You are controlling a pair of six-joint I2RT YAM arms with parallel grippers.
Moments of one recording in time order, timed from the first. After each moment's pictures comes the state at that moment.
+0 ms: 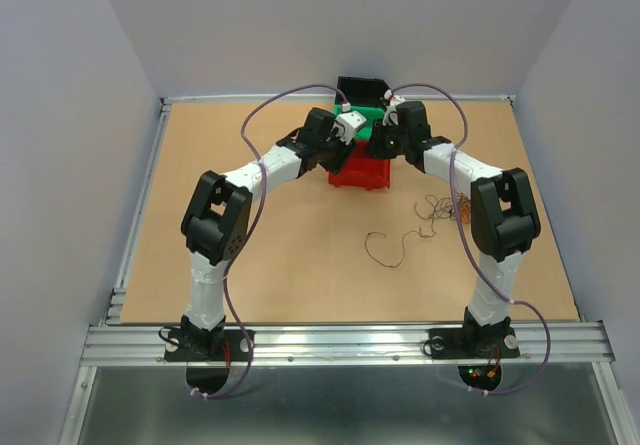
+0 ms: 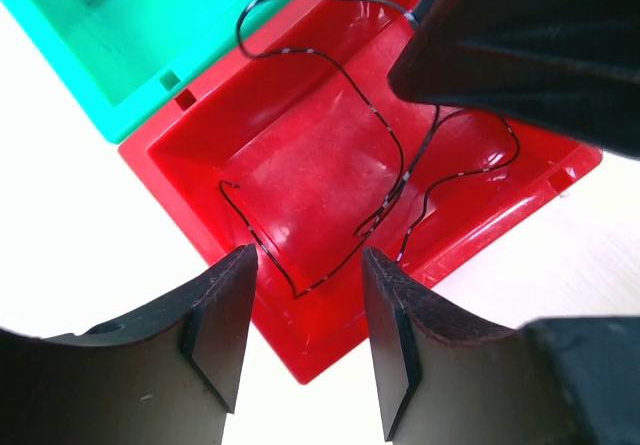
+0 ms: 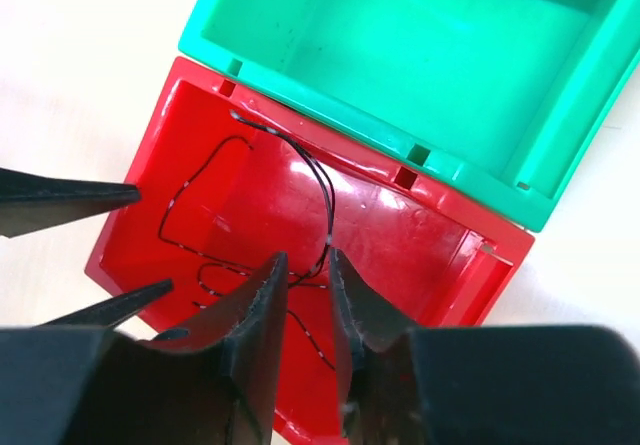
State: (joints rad) left arm -0.58 2.04 1.58 -0.20 0.13 0.19; right arm 0.32 1.95 1.42 -0.06 -0.26 0.24
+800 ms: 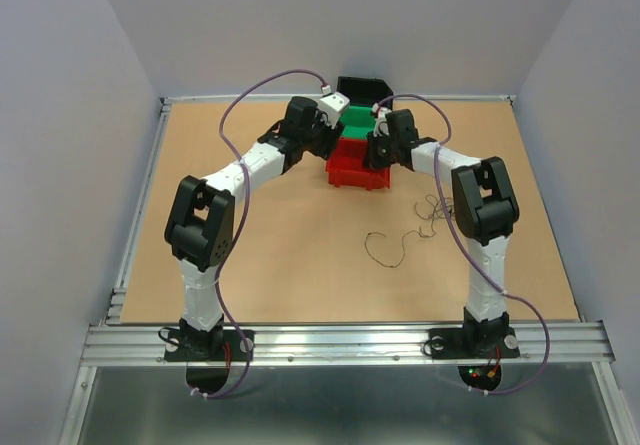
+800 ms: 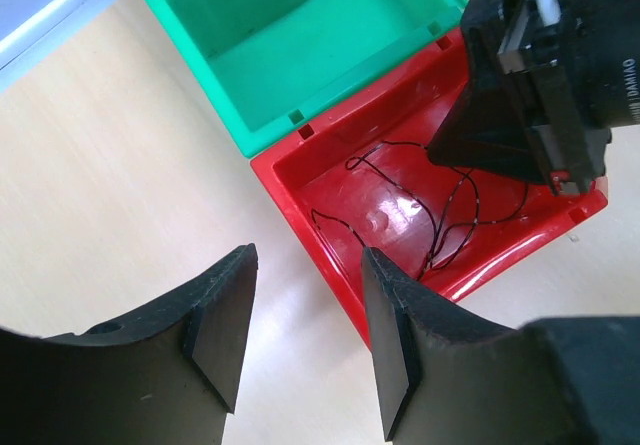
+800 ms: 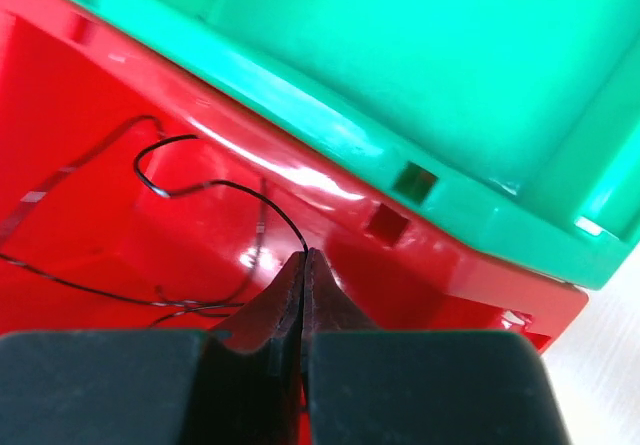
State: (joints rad) left arm -0.51 1.94 1.53 -0.11 0.14 0.15; right arm 0.32 2.13 1.52 -0.13 -0.30 0.17
